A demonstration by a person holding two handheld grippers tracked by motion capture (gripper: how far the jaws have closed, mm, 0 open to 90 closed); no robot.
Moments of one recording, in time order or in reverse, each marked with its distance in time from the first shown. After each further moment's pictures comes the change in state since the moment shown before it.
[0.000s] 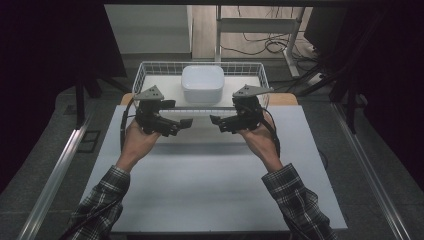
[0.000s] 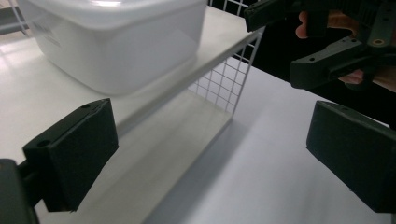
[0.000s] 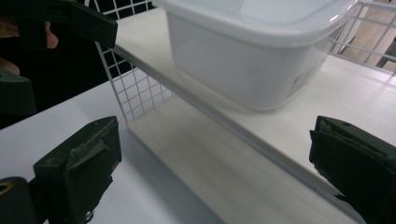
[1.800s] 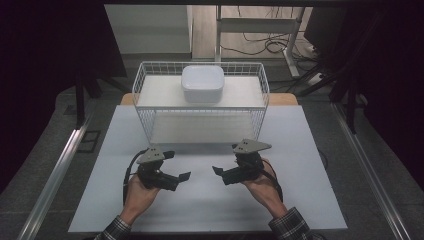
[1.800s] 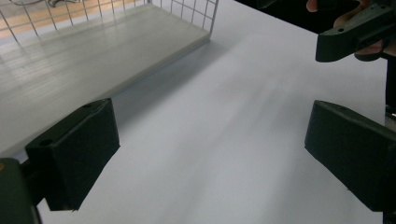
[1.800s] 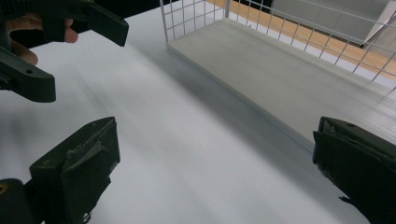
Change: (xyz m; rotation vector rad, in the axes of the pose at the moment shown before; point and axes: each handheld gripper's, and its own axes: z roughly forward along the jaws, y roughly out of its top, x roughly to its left) left arm -0.052 -0.135 0.008 0.056 -0.001 -0.036; right arm 0.046 -0.122 -0.009 0.065 0.084 -0.033
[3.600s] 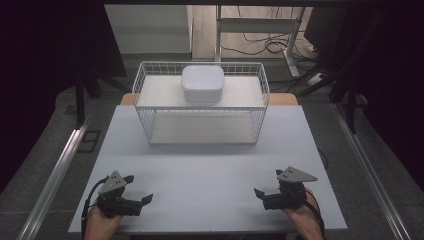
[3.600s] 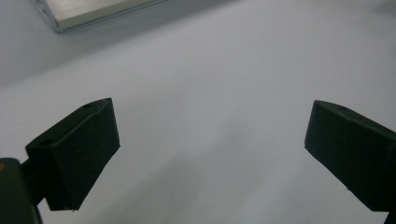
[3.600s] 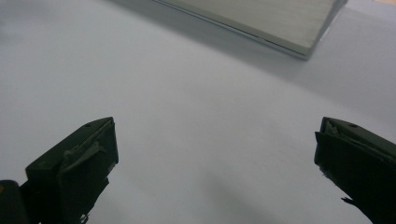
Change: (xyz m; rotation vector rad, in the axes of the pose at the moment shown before) left arm 0.007 -0.087 -0.082 0.105 0.221 -0.101; right arm -0.022 -0.098 -0.085 0.084 -0.196 0.117
